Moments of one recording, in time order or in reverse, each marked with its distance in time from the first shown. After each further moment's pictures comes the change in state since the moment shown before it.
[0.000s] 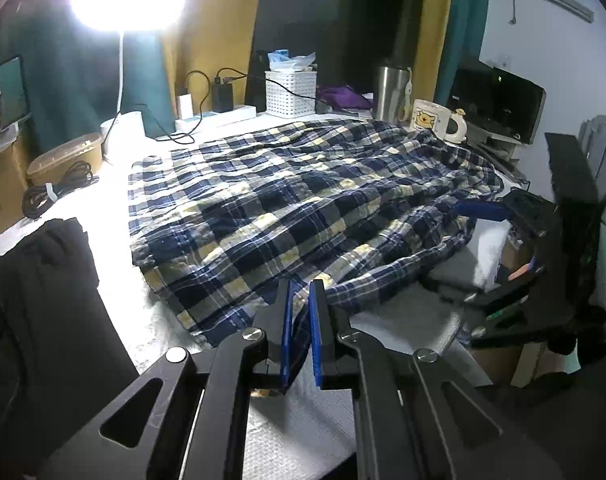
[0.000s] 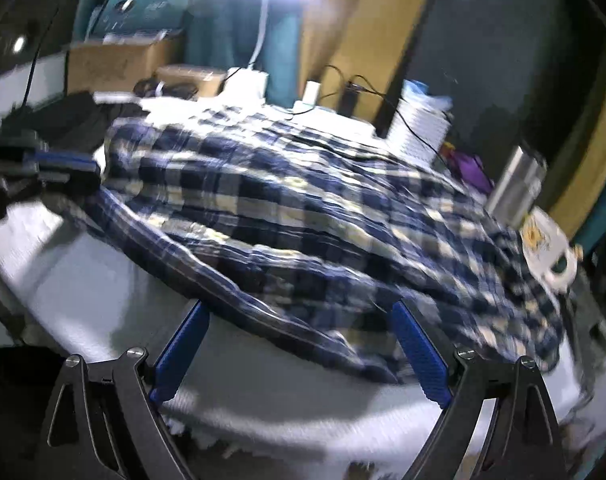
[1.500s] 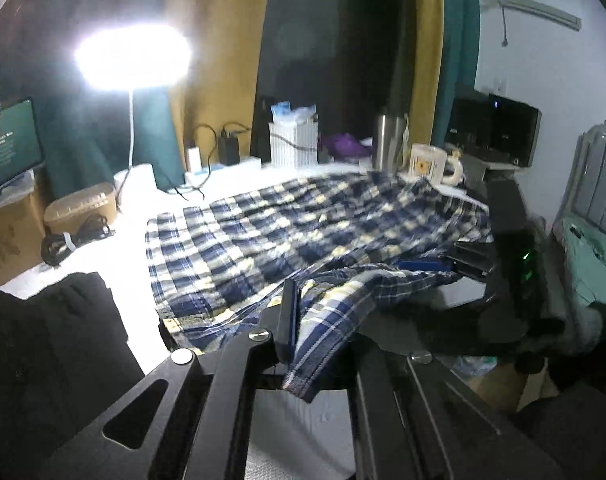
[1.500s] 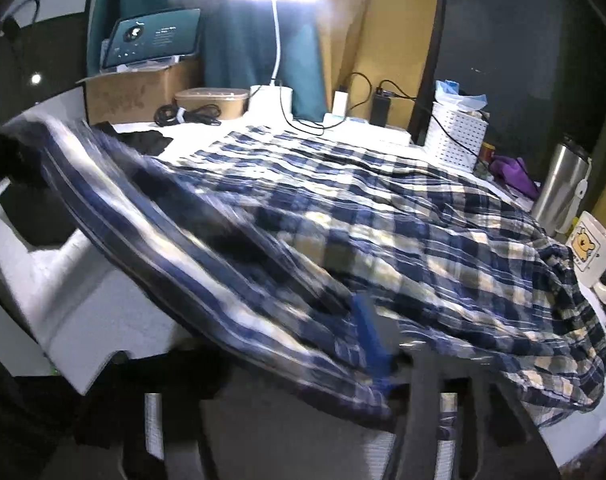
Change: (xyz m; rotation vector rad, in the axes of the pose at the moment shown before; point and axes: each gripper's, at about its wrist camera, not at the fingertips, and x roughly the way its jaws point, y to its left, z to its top) left arm -0.038 -0.004 0.034 0.028 -0.154 0.017; right arm 0.017 -0.024 0.022 0.112 -0.067 0.163
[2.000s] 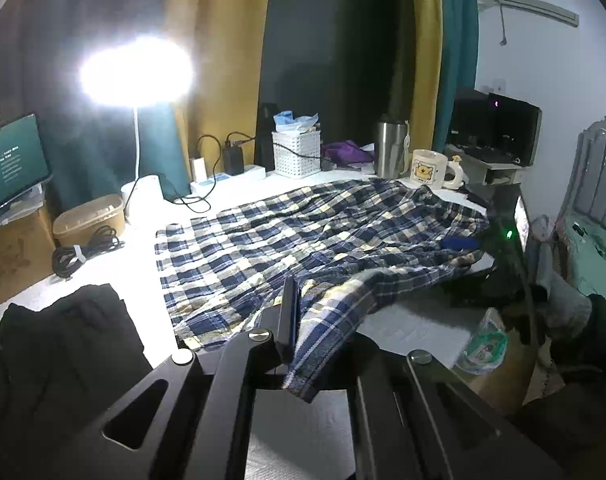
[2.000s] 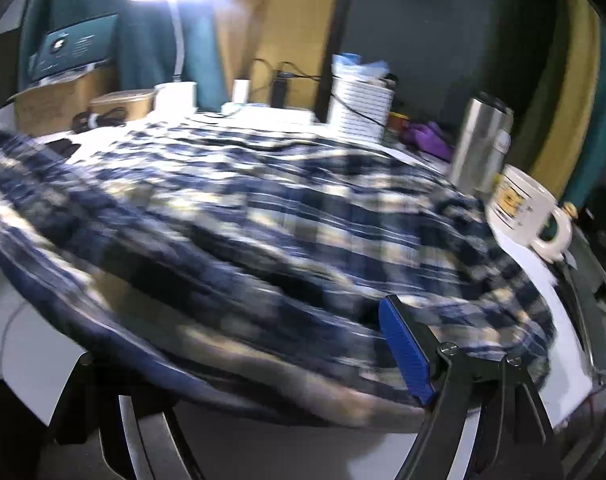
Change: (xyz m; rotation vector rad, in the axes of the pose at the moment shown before) left arm -0.008 0.001 0.008 0.013 0.008 0.022; right arm -0.002 -0.093 -0.030 0.131 0.042 -0.210
